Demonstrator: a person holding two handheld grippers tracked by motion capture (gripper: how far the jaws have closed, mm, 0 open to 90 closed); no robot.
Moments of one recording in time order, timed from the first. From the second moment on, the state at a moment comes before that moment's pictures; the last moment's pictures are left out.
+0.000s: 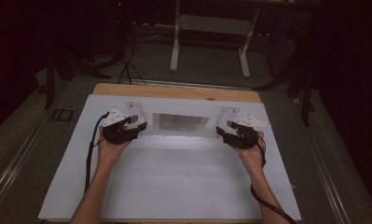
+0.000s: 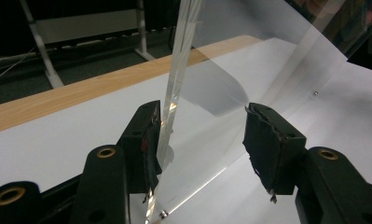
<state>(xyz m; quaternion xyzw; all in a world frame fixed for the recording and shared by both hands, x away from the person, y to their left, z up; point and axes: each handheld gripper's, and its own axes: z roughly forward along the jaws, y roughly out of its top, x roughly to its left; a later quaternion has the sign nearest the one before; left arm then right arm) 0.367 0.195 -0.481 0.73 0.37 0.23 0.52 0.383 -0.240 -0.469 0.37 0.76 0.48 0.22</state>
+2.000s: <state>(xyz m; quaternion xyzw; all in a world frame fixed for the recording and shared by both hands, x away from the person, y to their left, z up) 0.352 0.167 -0.465 0.72 0.45 0.23 0.48 0.372 -0.241 -0.466 0.41 0.74 0.49 0.22</state>
